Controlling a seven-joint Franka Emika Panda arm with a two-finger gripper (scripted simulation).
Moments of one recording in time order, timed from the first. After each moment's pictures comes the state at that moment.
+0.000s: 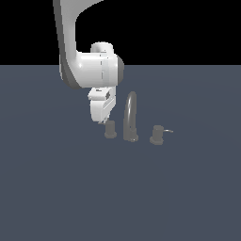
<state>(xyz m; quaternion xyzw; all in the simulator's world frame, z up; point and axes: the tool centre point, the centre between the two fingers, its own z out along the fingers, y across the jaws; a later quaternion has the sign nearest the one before) 0.082 0.063 0.061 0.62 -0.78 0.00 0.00</state>
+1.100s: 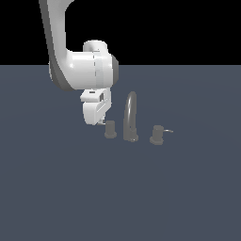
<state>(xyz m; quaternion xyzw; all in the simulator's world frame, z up) 0.060 0.082 0.063 0.62 -0.78 0.00 -0.01</state>
